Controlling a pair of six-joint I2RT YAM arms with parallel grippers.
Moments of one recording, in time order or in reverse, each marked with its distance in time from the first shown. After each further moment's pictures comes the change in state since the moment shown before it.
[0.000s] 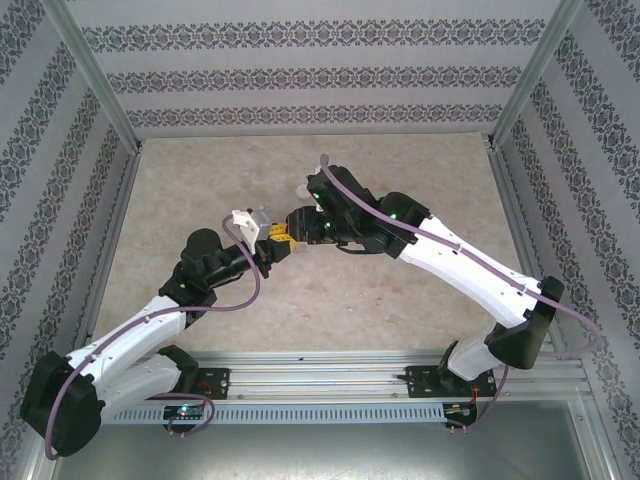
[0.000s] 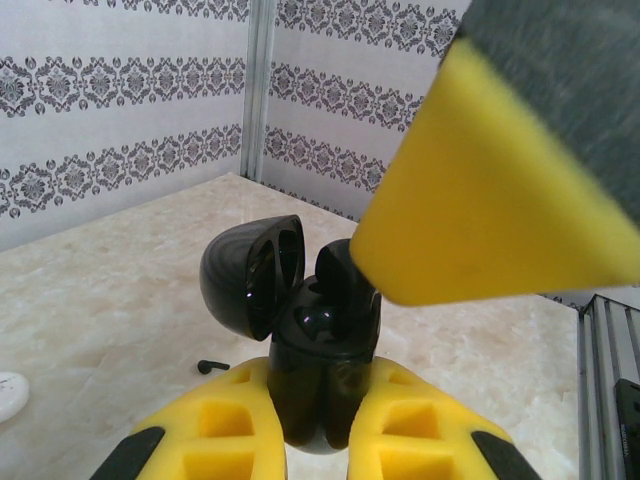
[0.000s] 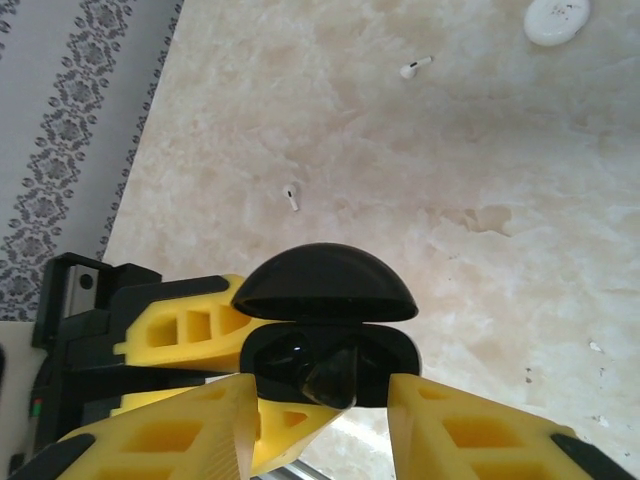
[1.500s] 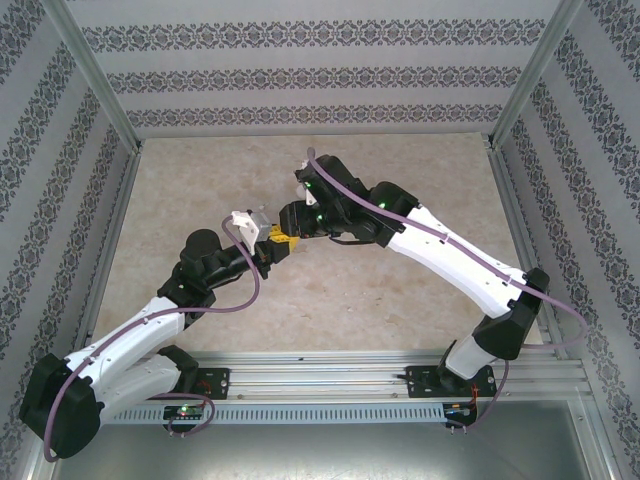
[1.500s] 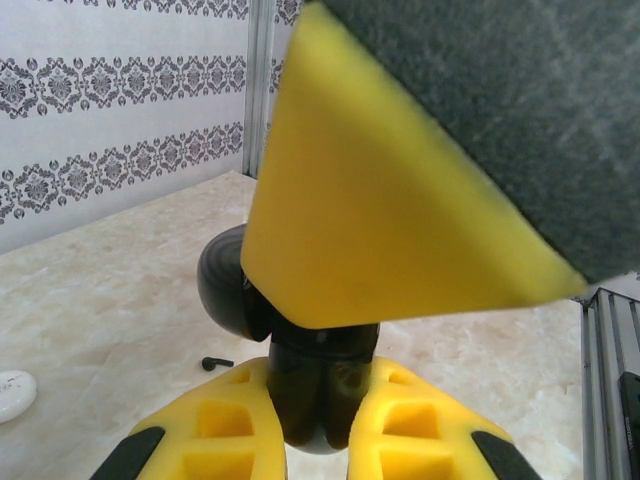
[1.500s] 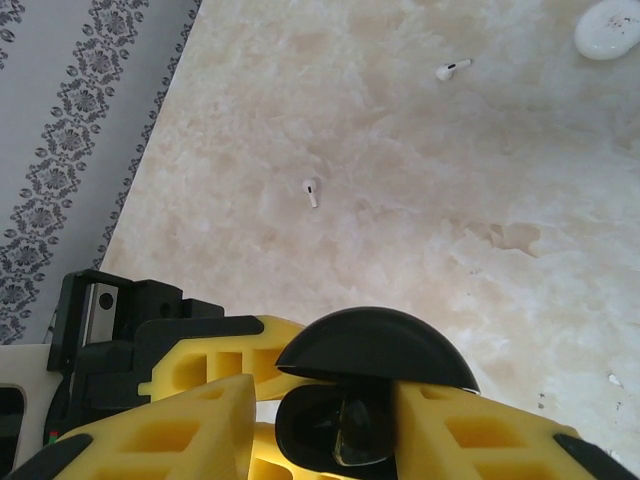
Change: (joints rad) left arm -0.002 -0.012 0.000 -0.022 0.000 0.018; right arm -0.019 0.082 0.094 -0.010 -0.080 -0.089
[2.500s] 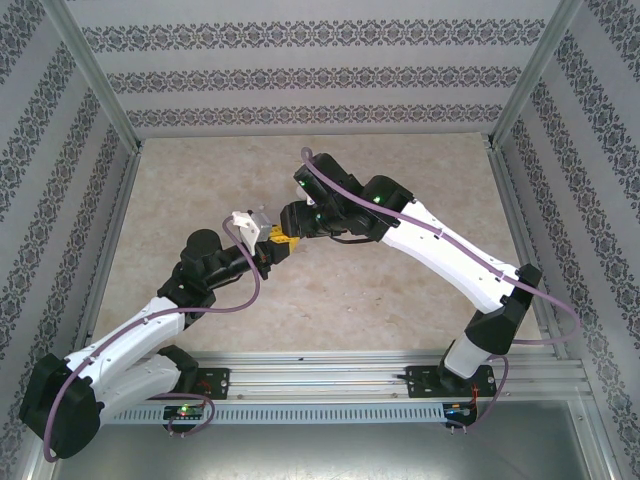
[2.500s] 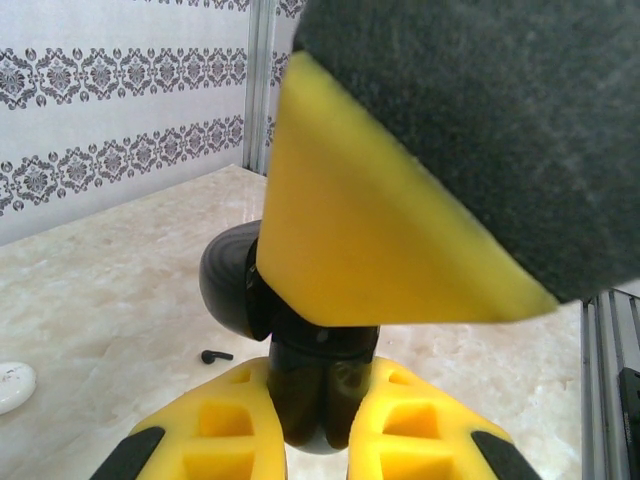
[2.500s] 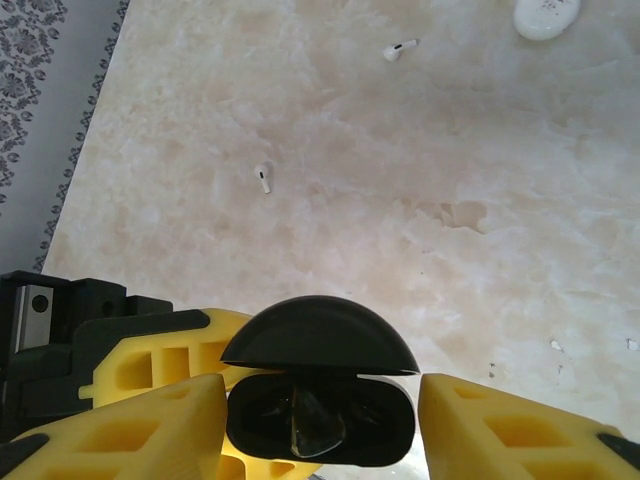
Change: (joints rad) left arm -0.001 -0.001 0.000 -0.015 -0.003 0.000; right arm 0.000 0.049 0.087 -0.136 0.067 0.004
